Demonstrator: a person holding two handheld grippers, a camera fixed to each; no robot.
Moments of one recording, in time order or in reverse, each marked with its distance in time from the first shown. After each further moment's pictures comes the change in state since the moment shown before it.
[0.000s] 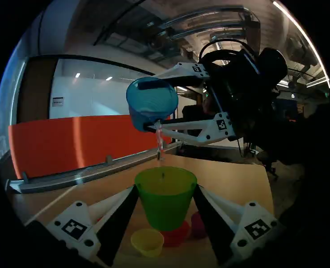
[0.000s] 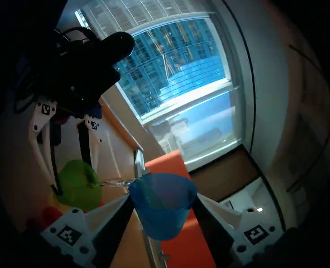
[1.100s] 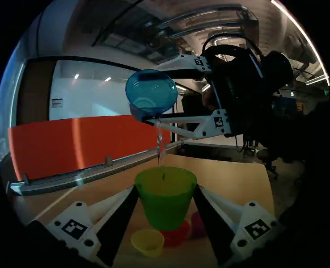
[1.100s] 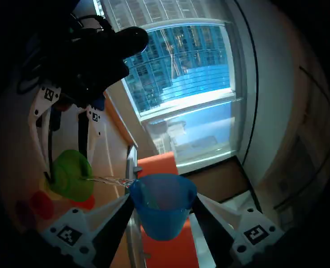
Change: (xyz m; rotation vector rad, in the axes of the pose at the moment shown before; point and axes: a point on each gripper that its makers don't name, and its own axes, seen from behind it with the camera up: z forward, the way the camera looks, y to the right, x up) left arm -0.001 0.002 0.002 -0.001 -0.002 0.013; right arm 0.003 0.017 0.002 -0.035 -0.004 -0.151
